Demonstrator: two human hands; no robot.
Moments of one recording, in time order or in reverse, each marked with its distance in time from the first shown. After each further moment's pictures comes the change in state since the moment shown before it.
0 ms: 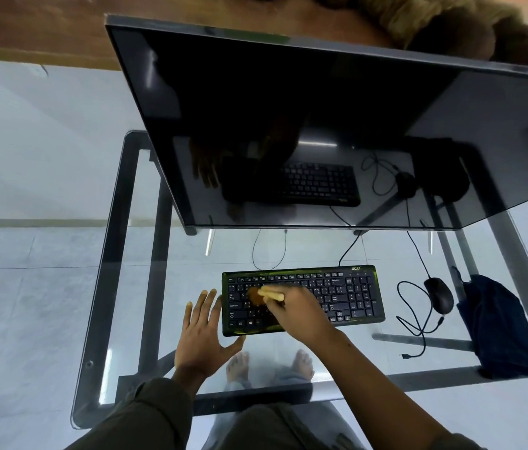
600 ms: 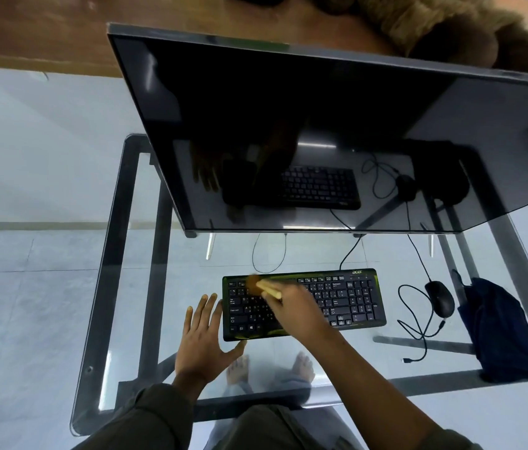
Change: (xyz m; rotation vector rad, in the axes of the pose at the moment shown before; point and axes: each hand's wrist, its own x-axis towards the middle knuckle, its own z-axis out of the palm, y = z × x) left_hand -0.003 0.000 0.000 0.004 0.012 0.002; right_hand 0.014 -0.002 0.005 -0.075 0.100 0.041
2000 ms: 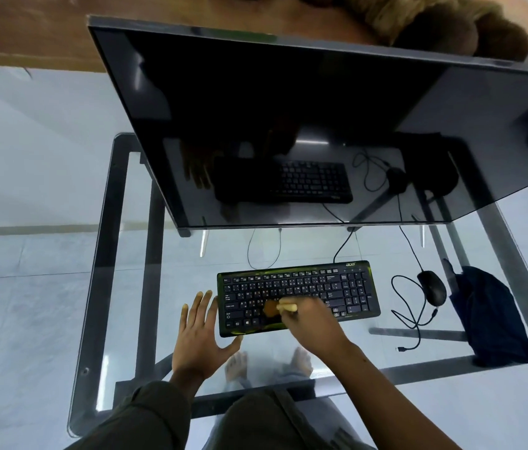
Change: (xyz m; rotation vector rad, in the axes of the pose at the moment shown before) left_hand 0.004 -0.001 -0.001 -0.023 0.005 0.009; right_hand -0.040 0.023 -0.015 -0.054 -0.044 0.106
